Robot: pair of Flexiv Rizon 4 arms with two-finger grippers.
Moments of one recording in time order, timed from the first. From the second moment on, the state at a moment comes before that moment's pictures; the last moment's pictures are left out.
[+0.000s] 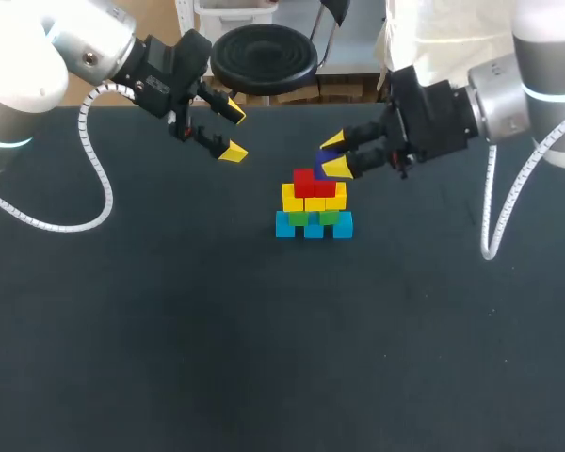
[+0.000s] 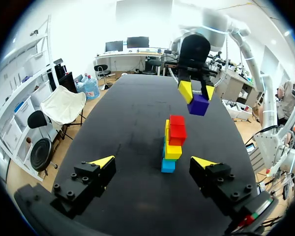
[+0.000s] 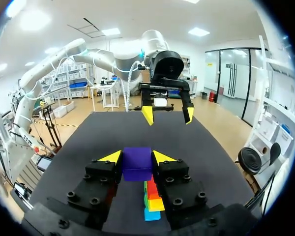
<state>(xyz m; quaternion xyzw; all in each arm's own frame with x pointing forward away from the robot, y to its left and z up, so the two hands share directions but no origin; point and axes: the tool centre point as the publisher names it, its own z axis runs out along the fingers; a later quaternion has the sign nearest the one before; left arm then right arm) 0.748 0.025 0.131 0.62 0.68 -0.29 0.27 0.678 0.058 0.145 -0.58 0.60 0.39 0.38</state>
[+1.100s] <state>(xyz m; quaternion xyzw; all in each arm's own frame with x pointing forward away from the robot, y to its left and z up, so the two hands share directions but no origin) 0.748 0.025 0.131 0.62 0.68 -0.29 0.27 0.686 0.063 0.126 -0.58 0.64 0.36 0.35</state>
